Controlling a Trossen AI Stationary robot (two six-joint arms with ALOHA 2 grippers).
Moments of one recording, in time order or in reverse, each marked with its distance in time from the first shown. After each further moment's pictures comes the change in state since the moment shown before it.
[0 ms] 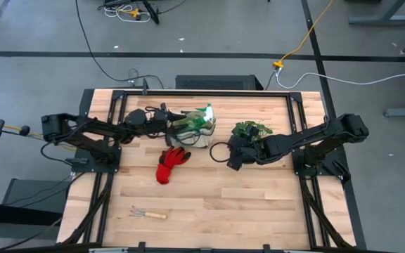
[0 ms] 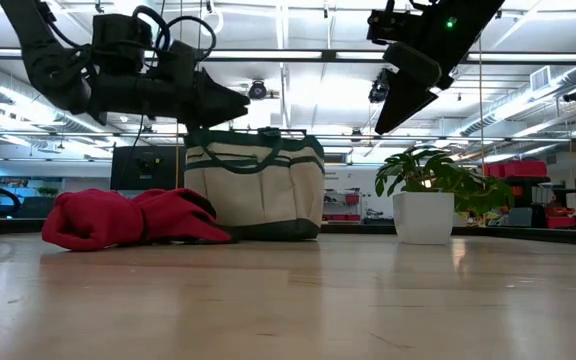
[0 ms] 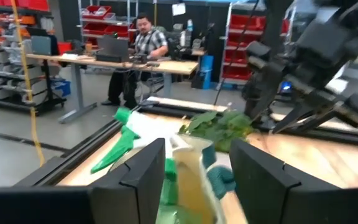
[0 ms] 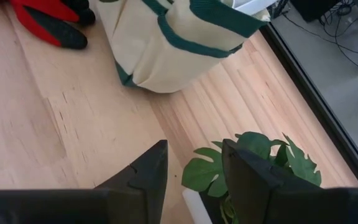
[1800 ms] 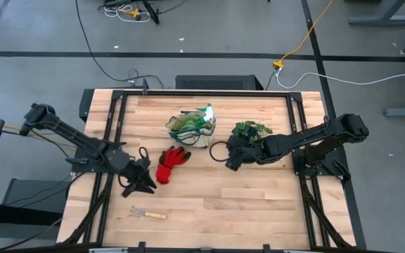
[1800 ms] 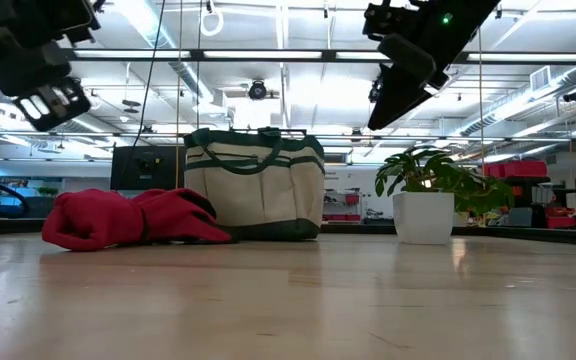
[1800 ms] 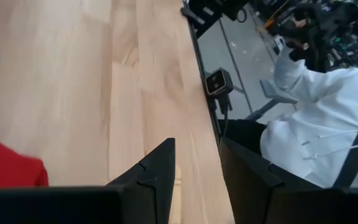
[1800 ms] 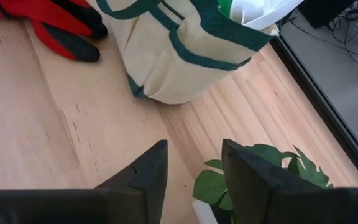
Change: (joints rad) left arm -0.813 -0.597 0.000 -1.048 -0.012 -0.626; right arm 0.000 0.000 0.000 0.053 -0.015 -0.021
